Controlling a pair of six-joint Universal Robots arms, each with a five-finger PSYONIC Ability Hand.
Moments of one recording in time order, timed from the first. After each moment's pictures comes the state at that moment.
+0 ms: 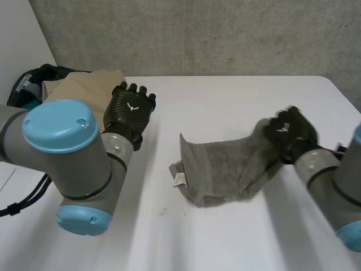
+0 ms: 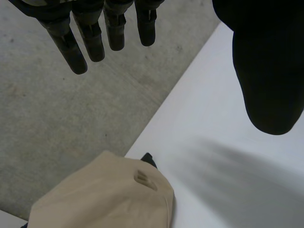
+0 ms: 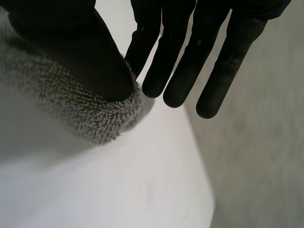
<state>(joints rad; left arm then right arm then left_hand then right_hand) 4.08 -2.00 -1.45 3.39 -1.80 3.74 1.88 -1.30 1.76 -0.27 1.47 2.20 0.19 0.20 0.21 0.20 0.04 1.04 1.17 1.18 1.19 1.01</state>
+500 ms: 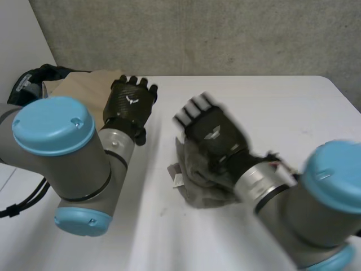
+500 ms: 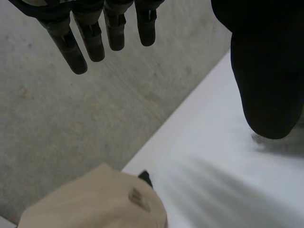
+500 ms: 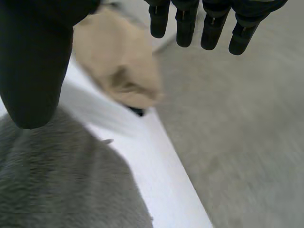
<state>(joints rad) 4.05 -1.97 -1.44 3.41 -1.80 3.61 2.17 -1.34 1.75 -0.42 1.35 2.61 0.19 0.20 0.21 0.20 0.04 0.22 0.21 0.20 0.20 0.04</state>
